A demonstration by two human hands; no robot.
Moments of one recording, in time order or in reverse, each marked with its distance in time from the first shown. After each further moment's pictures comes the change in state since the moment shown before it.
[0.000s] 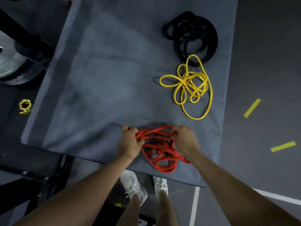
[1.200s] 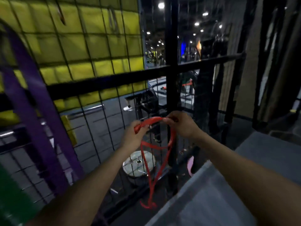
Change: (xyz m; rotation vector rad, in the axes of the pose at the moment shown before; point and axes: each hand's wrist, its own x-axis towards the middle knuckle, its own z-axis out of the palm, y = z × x) left_hand -0.256 0.036 -0.598 -0.498 1.063 0.194; right_hand -0.261 -0.594 -0.278 0.116 0.144 -1.334
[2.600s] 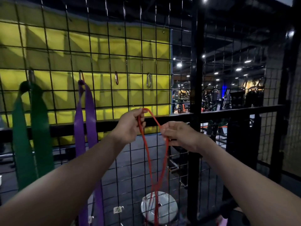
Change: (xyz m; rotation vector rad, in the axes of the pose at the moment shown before) left_hand 0.014 0.158 -0.099 -0.771 0.202 -0.118; right_hand 0.031 -0.114 -0.068 0.627 -0.520 -0.135
